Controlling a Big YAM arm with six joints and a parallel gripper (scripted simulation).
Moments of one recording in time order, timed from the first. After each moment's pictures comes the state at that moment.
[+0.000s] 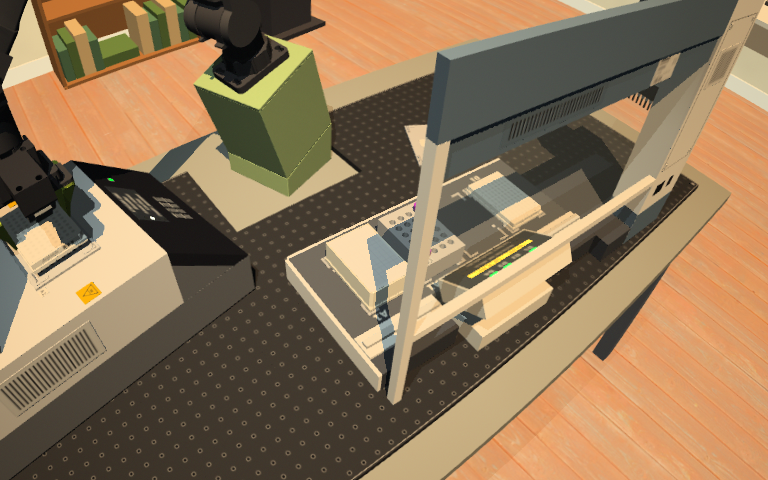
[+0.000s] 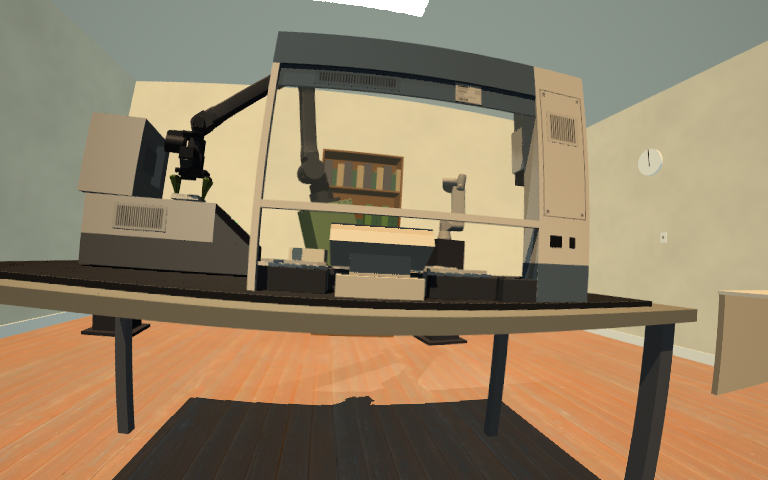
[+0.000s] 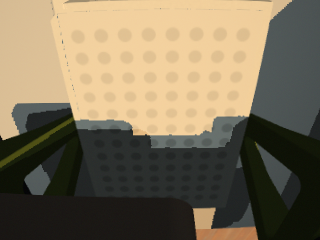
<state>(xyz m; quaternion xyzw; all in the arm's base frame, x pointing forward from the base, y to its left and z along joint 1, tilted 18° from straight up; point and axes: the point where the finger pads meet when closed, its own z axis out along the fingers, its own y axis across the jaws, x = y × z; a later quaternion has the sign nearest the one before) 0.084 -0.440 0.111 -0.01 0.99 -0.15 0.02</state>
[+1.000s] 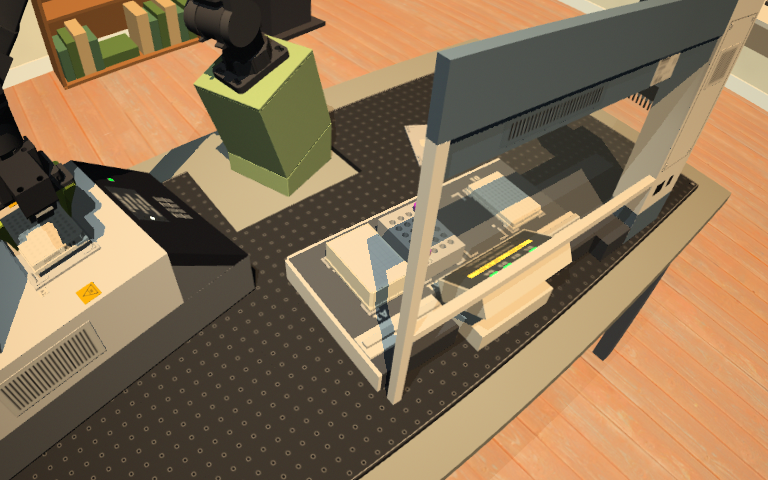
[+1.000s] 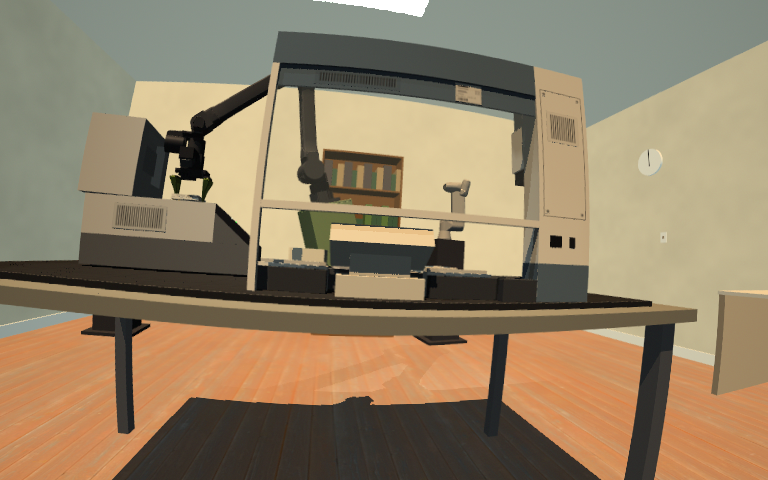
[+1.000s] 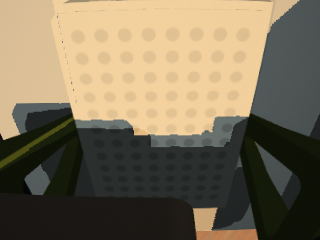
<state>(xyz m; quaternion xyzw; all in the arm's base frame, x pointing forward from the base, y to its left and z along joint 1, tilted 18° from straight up) 0.085 -0.439 0.110 -0.01 0.99 -0.15 0.02</state>
